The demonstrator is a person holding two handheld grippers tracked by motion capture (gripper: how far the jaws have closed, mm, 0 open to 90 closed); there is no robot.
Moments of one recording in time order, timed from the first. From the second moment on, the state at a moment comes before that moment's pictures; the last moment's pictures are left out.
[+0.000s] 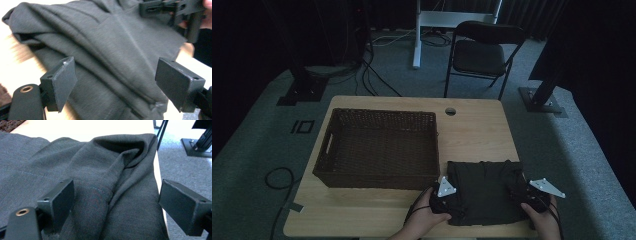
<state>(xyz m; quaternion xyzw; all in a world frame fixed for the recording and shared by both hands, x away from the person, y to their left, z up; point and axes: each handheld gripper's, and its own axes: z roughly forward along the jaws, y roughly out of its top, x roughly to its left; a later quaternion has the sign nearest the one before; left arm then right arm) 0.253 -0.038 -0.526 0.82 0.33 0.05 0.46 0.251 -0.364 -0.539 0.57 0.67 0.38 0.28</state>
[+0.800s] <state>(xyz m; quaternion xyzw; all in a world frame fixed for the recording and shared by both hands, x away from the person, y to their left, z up) 0.264 -0.050 -0.543 0.83 0.35 0.04 0.43 0.263 -0.364 -0.550 0.58 0.68 0.38 0.24</state>
